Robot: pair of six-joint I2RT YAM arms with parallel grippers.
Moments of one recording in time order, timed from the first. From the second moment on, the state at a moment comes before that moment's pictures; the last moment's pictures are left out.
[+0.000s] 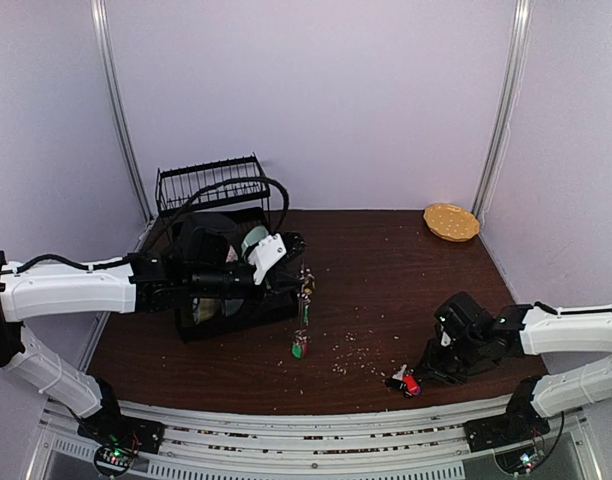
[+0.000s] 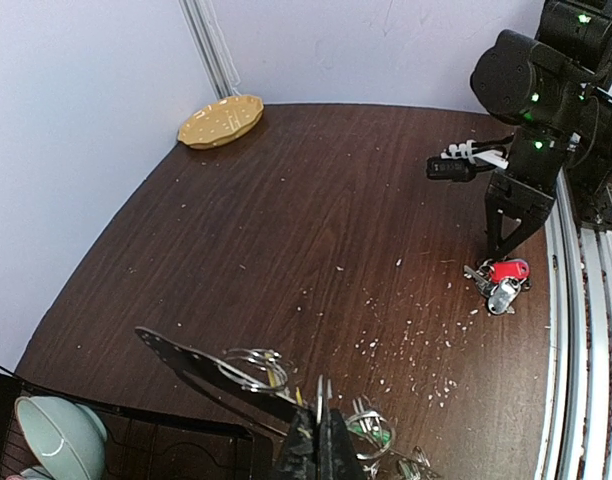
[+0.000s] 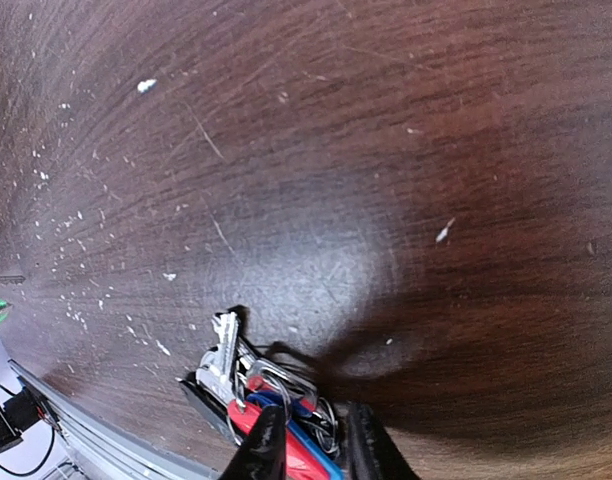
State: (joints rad) left arm -0.96 1.38 0.97 -0.02 0.15 0.26; right arm 0.75 1.11 0.43 -0.46 -0.15 1.12
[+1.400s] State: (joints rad) left arm -0.98 1.39 0.99 -0.06 0.10 0.37; right arm 0.95 1.24 1.16 -0.56 -0.14 0.23
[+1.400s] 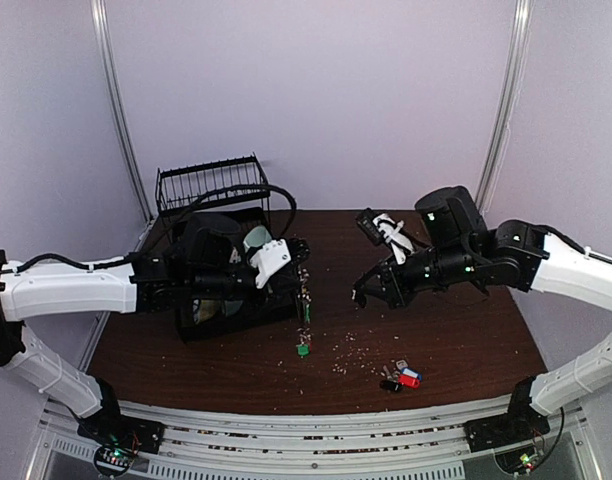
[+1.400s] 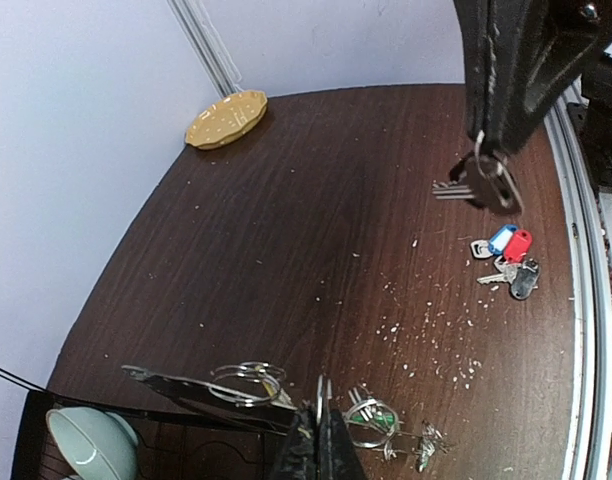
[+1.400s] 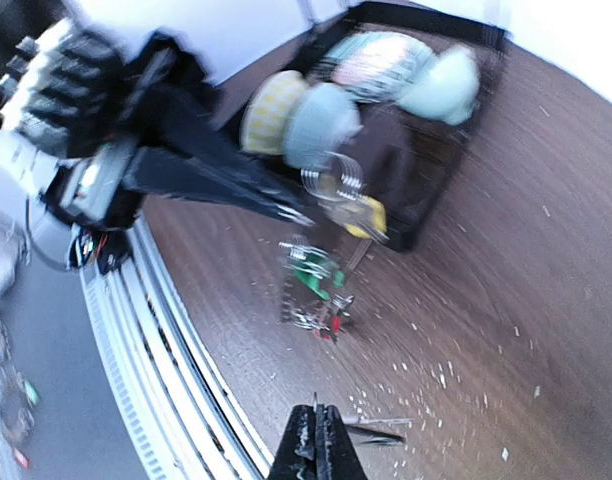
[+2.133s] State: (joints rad) left arm -1.04 1.38 1.04 -0.05 0.19 0.58; right arm 1.04 1.21 1.03 -0.28 -0.21 -0.19
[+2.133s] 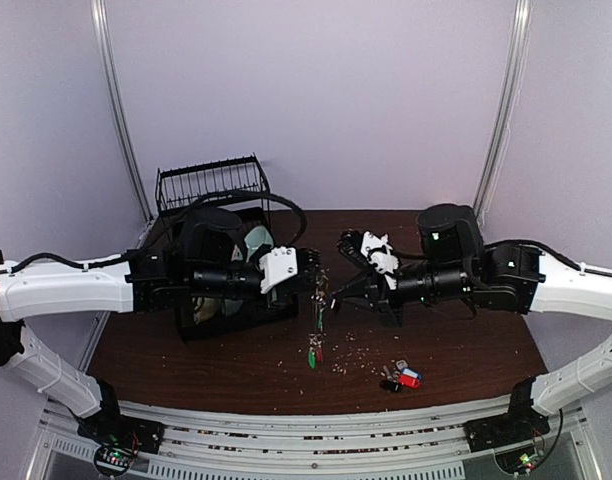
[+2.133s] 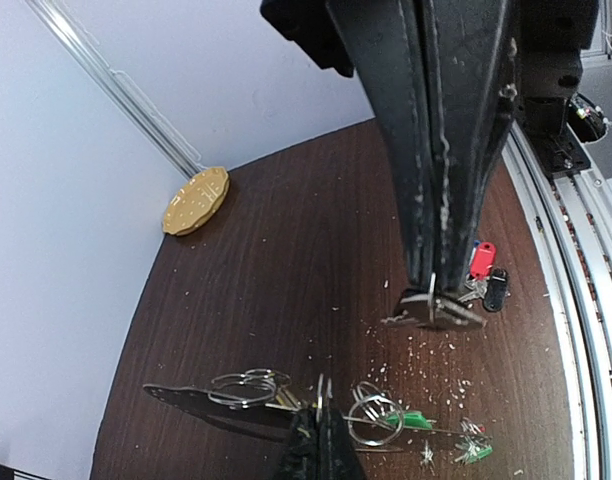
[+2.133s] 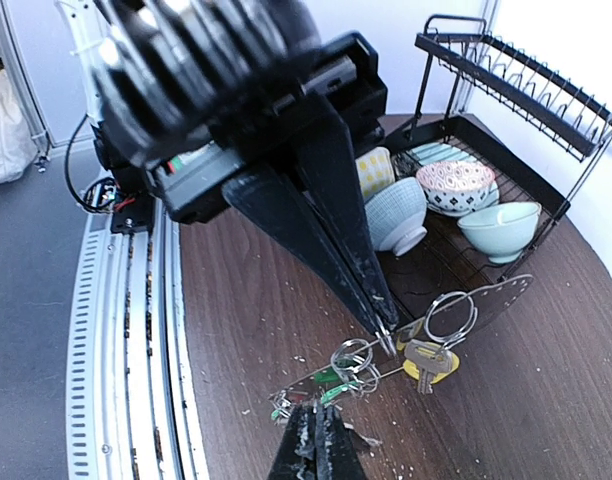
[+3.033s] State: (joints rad) left arm -1.04 1.37 1.01 -0.08 0.06 0.55; right arm 0.91 1.44 0.69 -0.14 -0.33 0.24
